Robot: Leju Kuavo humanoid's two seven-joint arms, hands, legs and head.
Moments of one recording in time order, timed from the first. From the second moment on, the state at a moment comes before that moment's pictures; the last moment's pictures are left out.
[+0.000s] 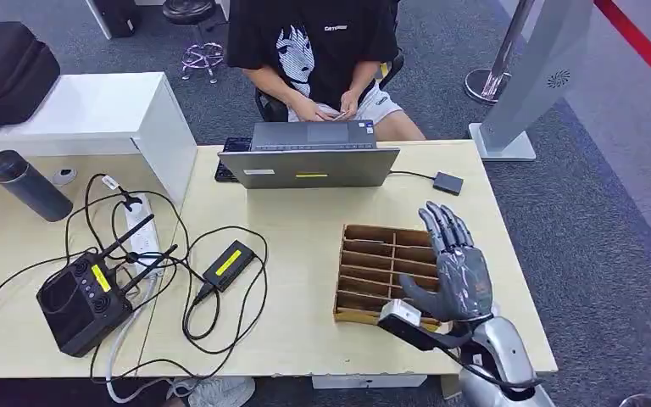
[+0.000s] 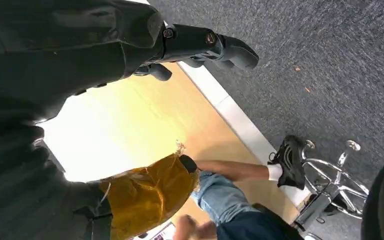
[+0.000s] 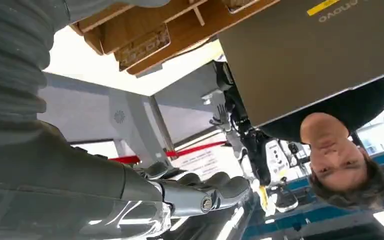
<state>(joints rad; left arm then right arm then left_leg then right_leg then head) -0.05 -0.03 0.98 -0.19 -1.36 -0.56 0.50 -0.10 -0.16 0.46 -1.48 0.96 -0.47 -0.26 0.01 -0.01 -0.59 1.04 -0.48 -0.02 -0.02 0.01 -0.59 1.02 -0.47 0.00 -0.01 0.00</state>
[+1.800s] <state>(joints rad) -0.05 -0.03 0.98 -0.19 -1.36 -0.55 0.51 0.10 -0.33 0.56 -1.55 1.18 -0.54 -0.11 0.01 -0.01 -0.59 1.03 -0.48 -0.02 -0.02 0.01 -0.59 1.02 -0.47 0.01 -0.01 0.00</state>
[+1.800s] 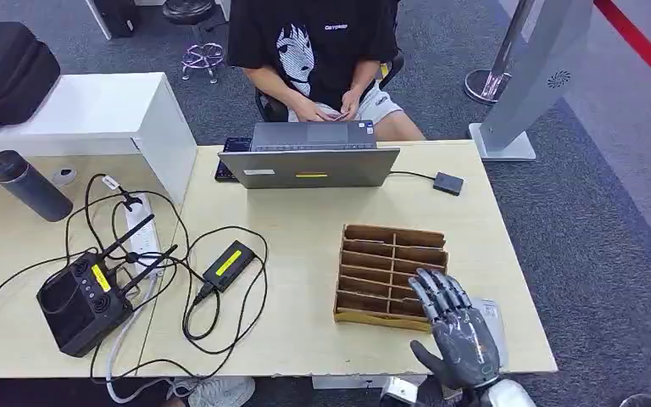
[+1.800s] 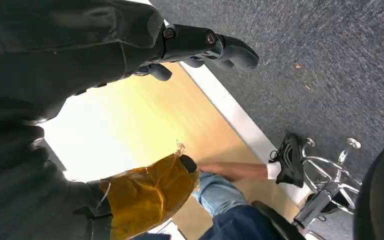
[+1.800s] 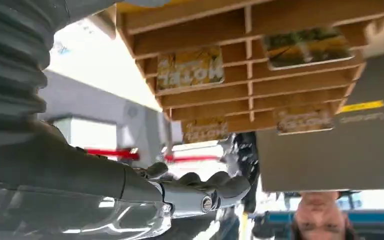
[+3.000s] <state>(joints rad) -0.05 -0.03 0.98 -0.19 -1.37 -0.57 0.51 -0.01 -0.27 0.57 -1.42 1.22 -0.52 -0.09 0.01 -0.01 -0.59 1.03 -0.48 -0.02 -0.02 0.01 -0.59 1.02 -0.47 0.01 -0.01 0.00</state>
